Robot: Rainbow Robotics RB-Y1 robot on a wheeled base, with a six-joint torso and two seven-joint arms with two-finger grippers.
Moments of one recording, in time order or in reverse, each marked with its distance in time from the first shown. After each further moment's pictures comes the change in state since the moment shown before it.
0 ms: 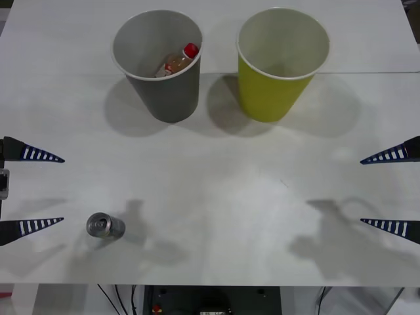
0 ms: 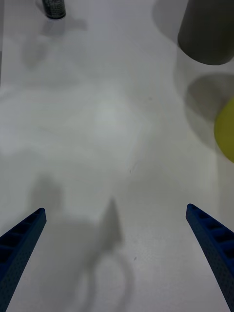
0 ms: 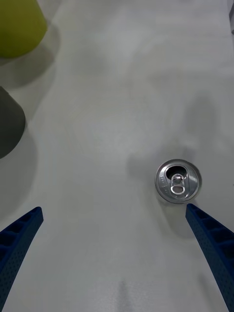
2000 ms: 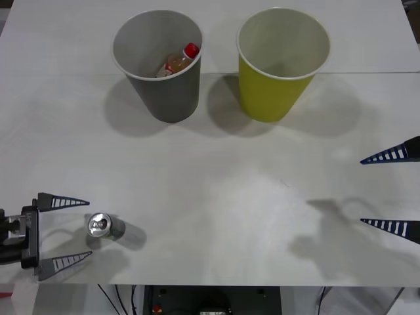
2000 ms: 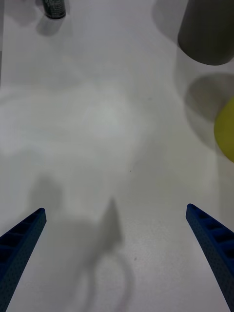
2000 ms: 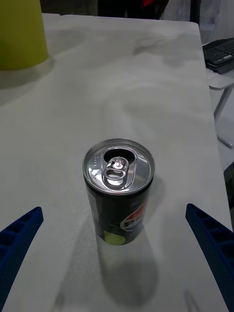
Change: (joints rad) right arm 0.000 0.000 0.000 0.000 0.000 0.000 0.000; left arm -0.311 -0.211 -0.515 0.908 0.511 -0.206 -0.685
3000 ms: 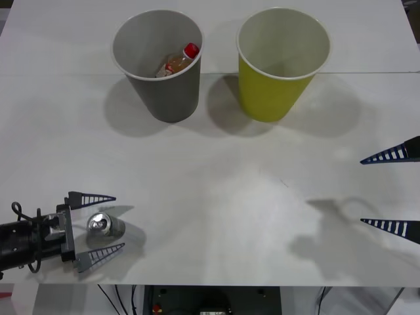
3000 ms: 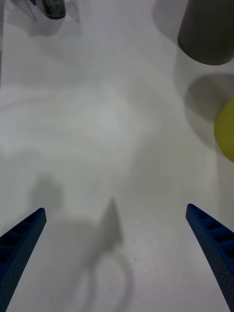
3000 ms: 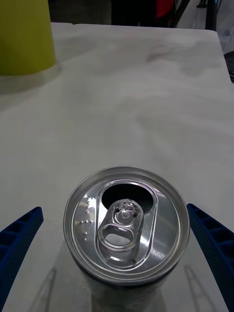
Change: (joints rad) right arm 0.000 0.000 0.000 0.000 0.000 0.000 0.000; left arm -0.042 -0.157 0.001 0.034 -0.048 0.076 -0.018
